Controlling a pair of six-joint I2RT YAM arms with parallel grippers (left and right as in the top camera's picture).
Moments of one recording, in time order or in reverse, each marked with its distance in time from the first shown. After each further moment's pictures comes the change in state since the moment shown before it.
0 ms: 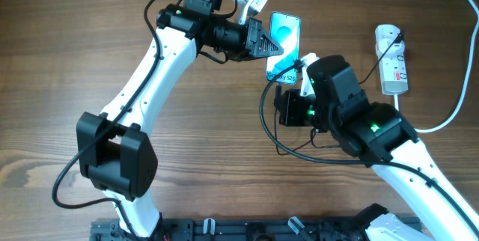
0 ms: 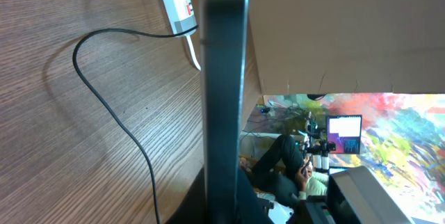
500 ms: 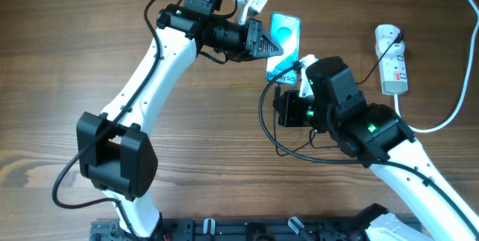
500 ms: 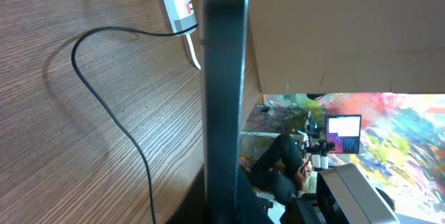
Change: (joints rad) left arm 0.000 0.000 0.000 -0.004 0.001 0.000; right arm 0.000 0.000 -0.032 0.033 -0.008 0.000
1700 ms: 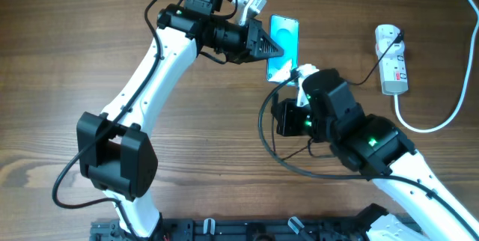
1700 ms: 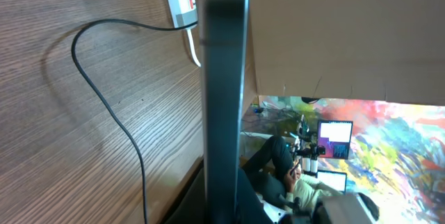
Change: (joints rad) left arm 0.000 0.000 0.000 -0.015 -0.001 -0.056; right arm 0.055 -0.059 -0.050 0.025 0.051 0.021
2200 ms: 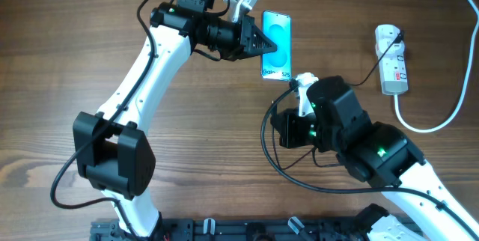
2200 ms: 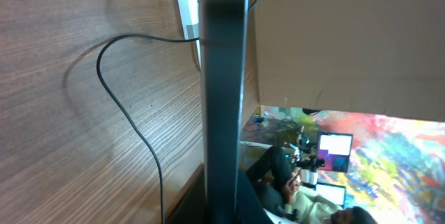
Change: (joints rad) left arm 0.031 0.000 0.000 0.000 -0.014 -0.027; right arm 0.027 -0.055 0.000 -0.065 -0.060 -0.036
